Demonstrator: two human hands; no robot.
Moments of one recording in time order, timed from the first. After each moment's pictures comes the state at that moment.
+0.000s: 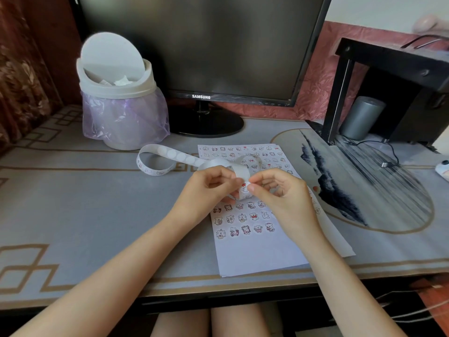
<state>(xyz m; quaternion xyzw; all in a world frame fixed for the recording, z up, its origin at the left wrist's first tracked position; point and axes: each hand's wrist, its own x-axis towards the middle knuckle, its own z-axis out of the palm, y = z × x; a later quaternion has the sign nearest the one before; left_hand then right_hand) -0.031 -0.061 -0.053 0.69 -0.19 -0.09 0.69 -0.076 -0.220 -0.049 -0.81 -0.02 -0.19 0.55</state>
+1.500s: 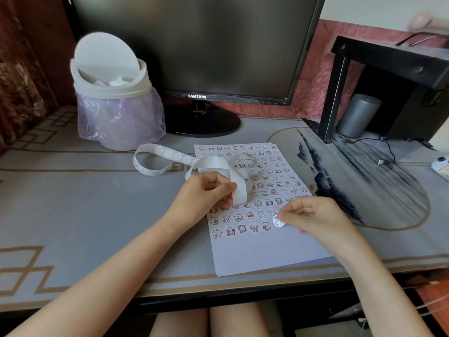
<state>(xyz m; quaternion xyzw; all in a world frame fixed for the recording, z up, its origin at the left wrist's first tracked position) -0.026 -0.061 -0.062 0.73 -0.15 -0.12 0.65 -0.115 -0.265 -0.041 -0.84 0.13 -0.03 0.53</state>
